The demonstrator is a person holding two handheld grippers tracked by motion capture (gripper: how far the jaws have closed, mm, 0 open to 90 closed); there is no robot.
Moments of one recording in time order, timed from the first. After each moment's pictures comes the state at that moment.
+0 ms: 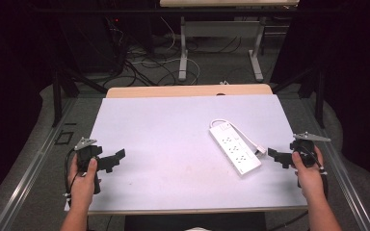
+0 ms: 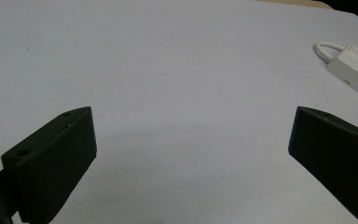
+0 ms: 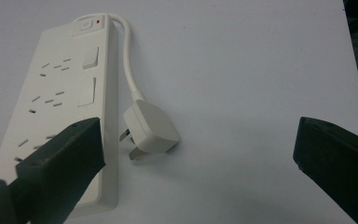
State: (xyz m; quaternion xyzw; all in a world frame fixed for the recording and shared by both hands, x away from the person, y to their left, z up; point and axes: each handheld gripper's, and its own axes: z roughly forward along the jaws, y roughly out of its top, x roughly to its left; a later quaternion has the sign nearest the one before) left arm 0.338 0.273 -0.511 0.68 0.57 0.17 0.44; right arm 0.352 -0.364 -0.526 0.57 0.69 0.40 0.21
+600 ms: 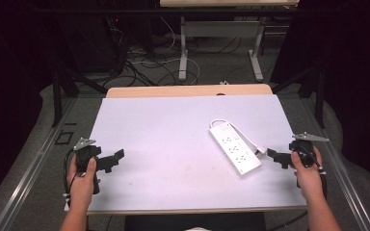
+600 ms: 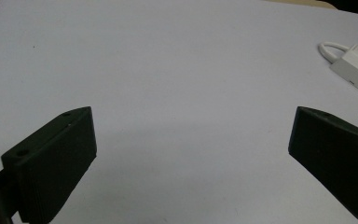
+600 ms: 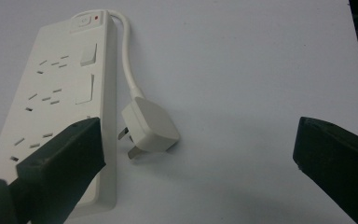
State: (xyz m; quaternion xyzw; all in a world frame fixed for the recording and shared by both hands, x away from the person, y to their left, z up) left arm 0.338 0.276 -0.512 0.68 0.57 0.17 0.43; right arm 0.354 -0.363 -0.529 0.58 0.69 0.39 0.20
